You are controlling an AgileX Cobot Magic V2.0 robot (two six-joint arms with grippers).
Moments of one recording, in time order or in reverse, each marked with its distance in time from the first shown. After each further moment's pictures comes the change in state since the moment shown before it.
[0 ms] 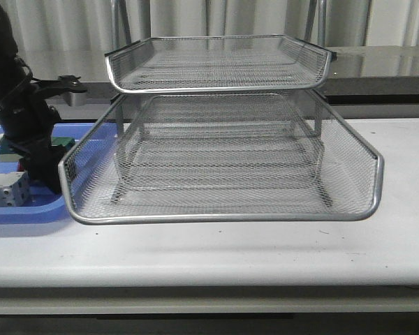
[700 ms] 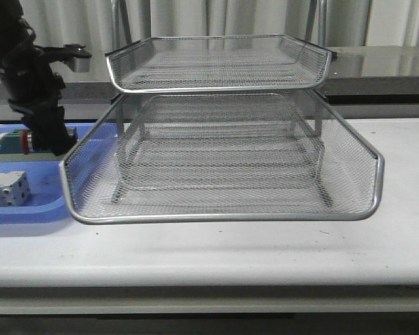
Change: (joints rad) left arm -0.002 0.030 -0.283 0.018 0.252 -0.040; right arm 0.000 0.000 0.000 0.000 0.000 0.000
